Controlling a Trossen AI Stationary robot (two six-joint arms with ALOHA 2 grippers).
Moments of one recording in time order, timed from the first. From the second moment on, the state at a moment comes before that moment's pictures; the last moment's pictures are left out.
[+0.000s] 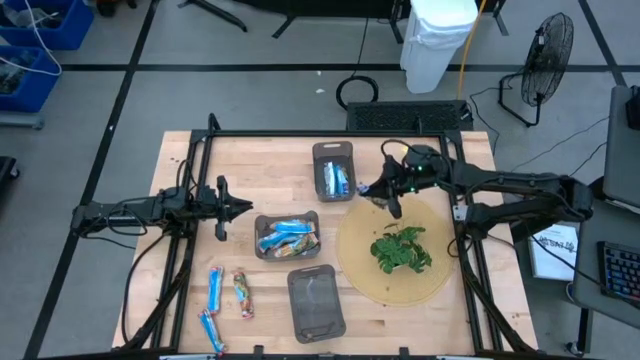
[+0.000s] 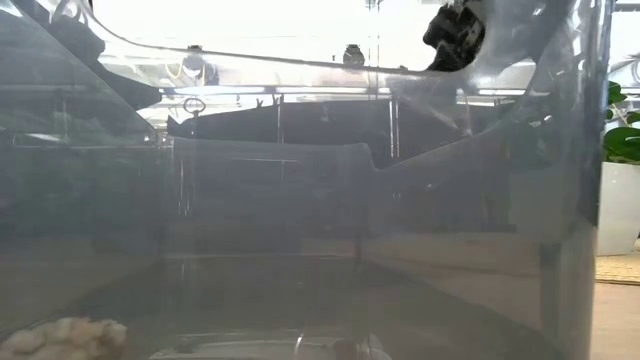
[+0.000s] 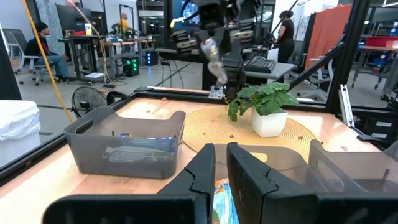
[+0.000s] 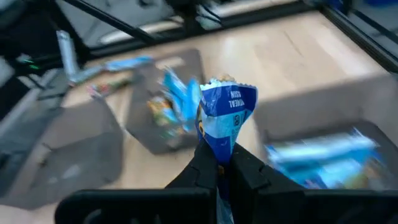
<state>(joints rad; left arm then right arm) 0.04 0.06 0.01 0.06 -0.05 -0.05 -0.32 1.07 0.66 -0.04 -0.38 0.06</state>
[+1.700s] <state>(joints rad) 0.04 0.06 0.01 0.06 -0.05 -0.05 -0.14 1.22 0.82 0.32 -0.03 0.11</state>
